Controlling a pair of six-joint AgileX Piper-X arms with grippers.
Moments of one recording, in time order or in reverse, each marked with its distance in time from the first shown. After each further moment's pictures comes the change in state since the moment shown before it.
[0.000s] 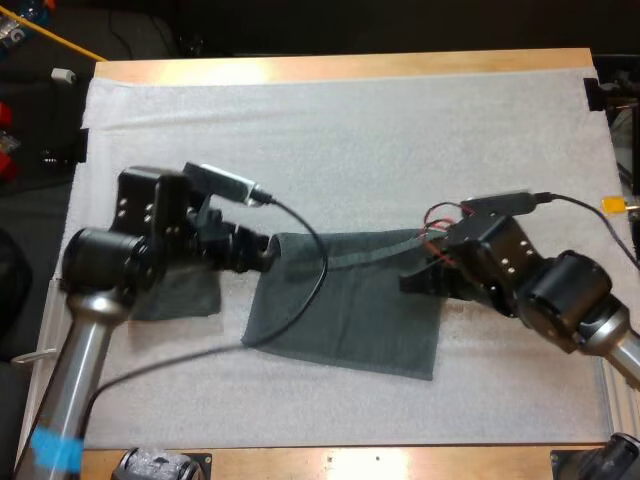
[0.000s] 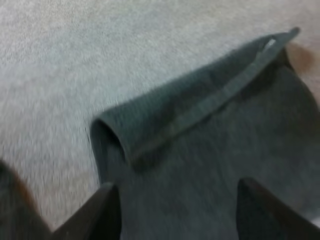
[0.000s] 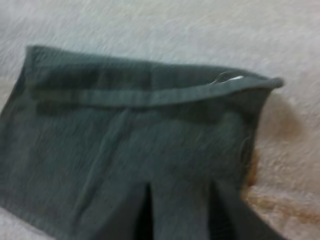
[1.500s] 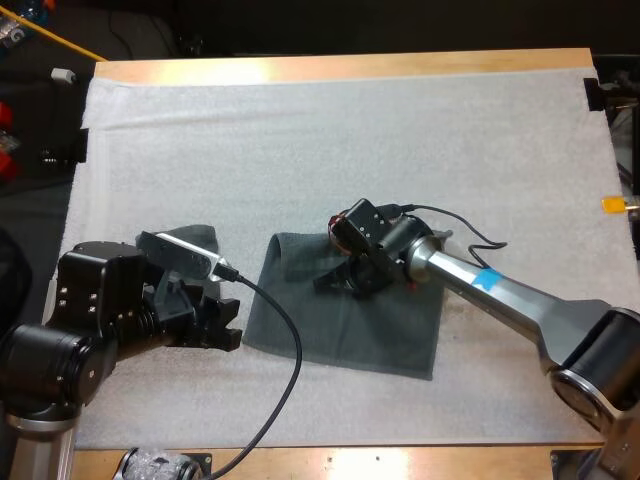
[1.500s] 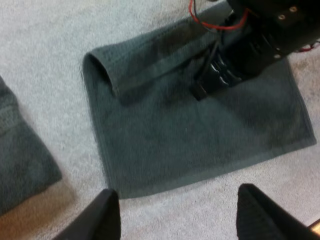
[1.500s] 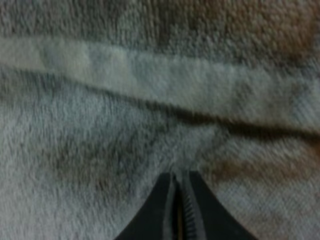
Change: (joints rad) left arm 0.000 -0.274 0.000 0.277 -0.025 -0.014; right arm 0.015 0.734 -0.173 -0.262 -0.247 -0.024
